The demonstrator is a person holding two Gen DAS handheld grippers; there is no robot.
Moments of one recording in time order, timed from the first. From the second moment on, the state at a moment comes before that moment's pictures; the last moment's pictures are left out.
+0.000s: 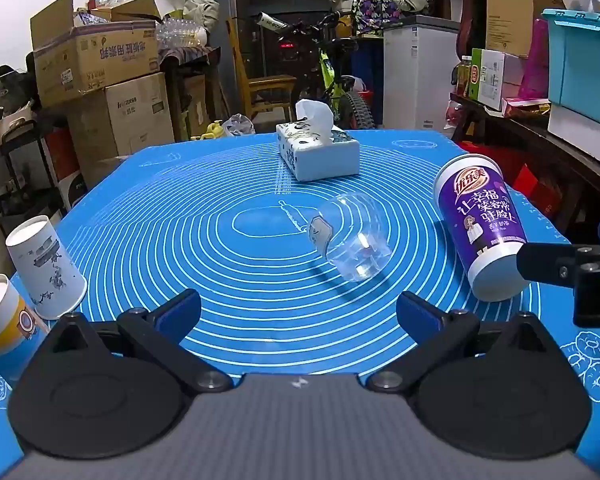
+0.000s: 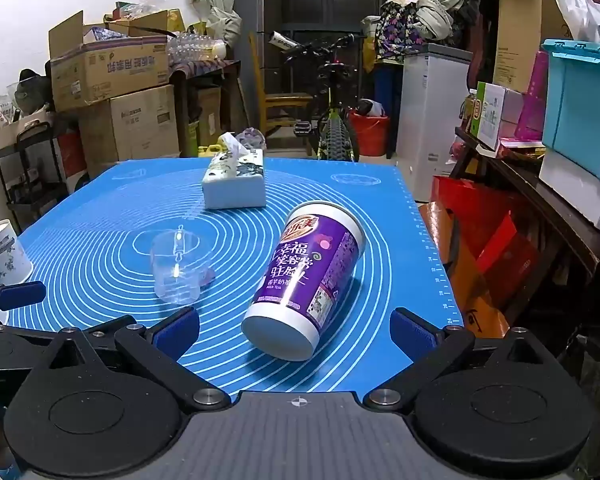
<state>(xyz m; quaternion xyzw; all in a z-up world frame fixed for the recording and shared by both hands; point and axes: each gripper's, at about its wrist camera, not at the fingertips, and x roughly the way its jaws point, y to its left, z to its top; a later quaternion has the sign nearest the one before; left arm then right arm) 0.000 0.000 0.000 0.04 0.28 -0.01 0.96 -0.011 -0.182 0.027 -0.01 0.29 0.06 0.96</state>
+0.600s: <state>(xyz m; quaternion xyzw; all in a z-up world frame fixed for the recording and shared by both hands) 0.000 0.001 0.000 0.04 0.29 -0.01 0.96 -0.008 -0.181 0.023 -0.01 0.30 0.05 0.95</state>
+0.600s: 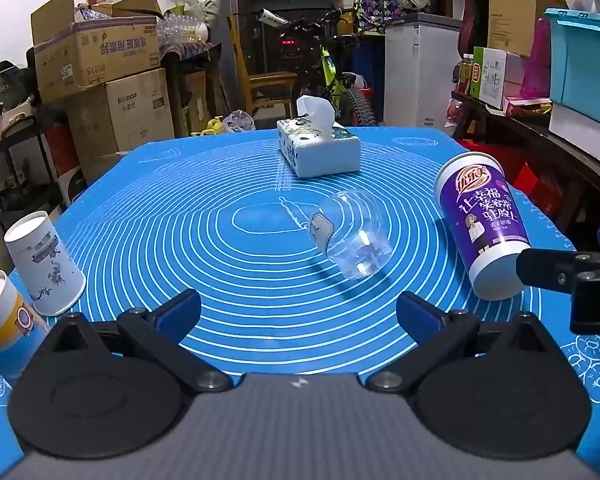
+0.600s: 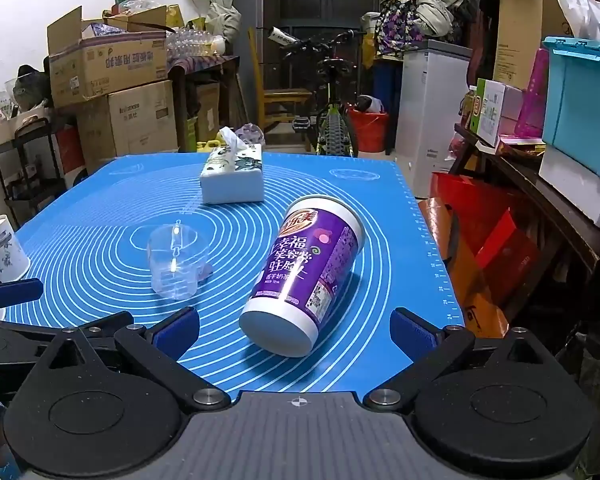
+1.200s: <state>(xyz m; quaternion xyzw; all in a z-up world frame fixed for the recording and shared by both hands) 0.000 -0.002 -0.001 0.04 0.29 -0.01 0.96 -0.007 -0.181 0.020 -0.01 0.30 0.06 0.95</state>
